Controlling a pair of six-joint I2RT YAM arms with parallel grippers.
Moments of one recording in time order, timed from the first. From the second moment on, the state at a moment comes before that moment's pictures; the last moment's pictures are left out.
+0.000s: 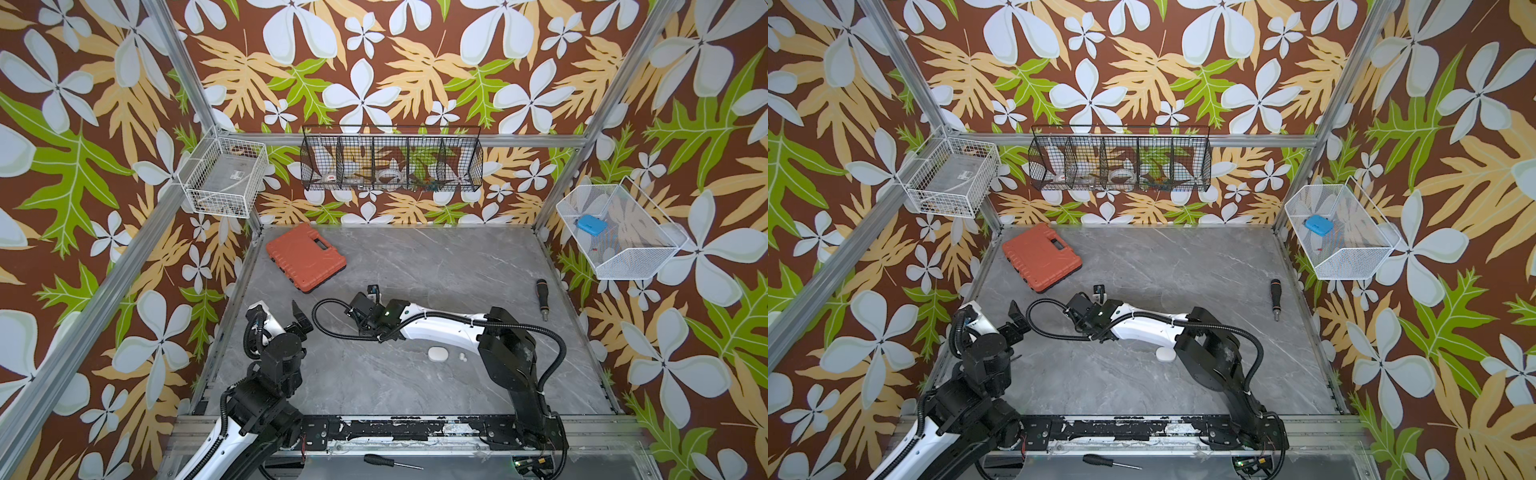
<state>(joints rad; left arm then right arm) -0.57 0.37 0.46 -0.39 -0.96 -0.48 1.06 2.07 1.59 -0.66 0.31 0.87</state>
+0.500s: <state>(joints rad) -0.57 0.37 0.46 -0.39 -0.96 -0.47 1.06 2.12 1.65 -0.69 0.31 0.84</state>
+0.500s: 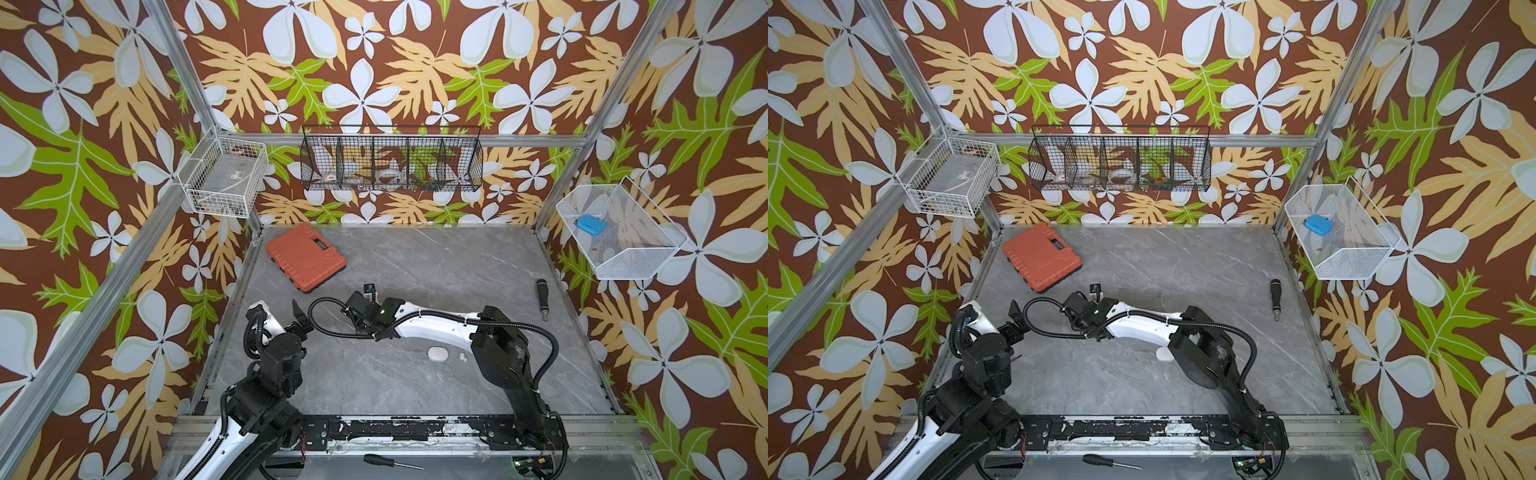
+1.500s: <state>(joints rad) -0.57 0.37 0.46 -0.39 -0.95 -0.46 1.06 2.15 1.65 -0.68 0.31 0.84</state>
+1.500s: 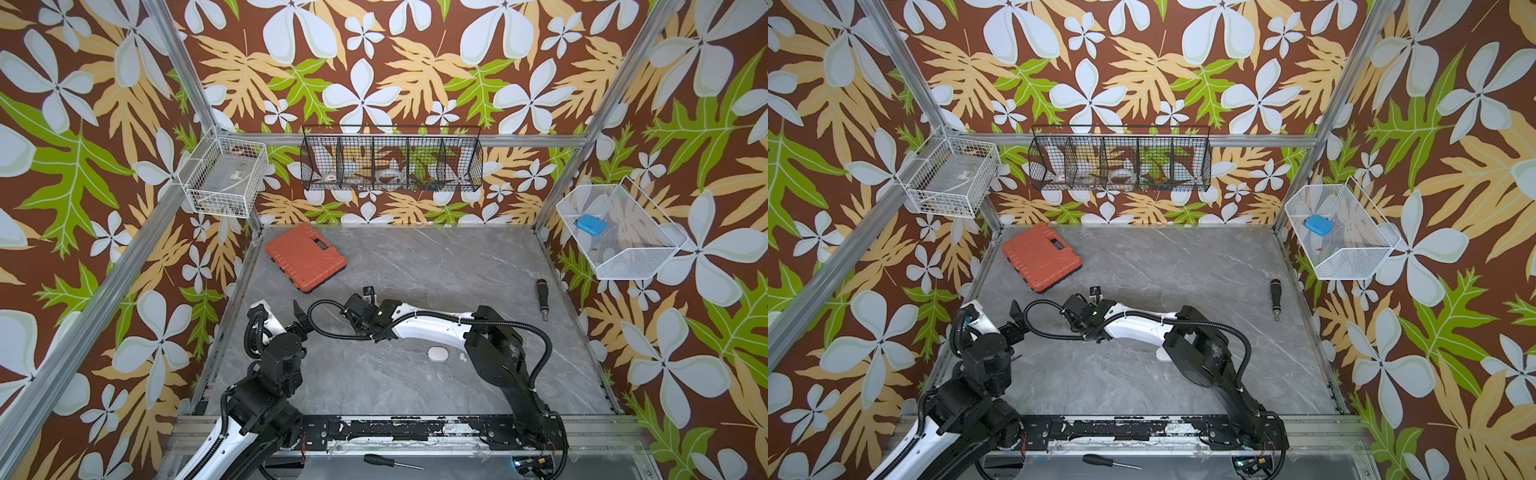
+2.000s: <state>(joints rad) -0.57 0.37 0.46 -0.39 -0.95 -0.46 1.06 2.16 1.65 -0.67 0.31 0.85</state>
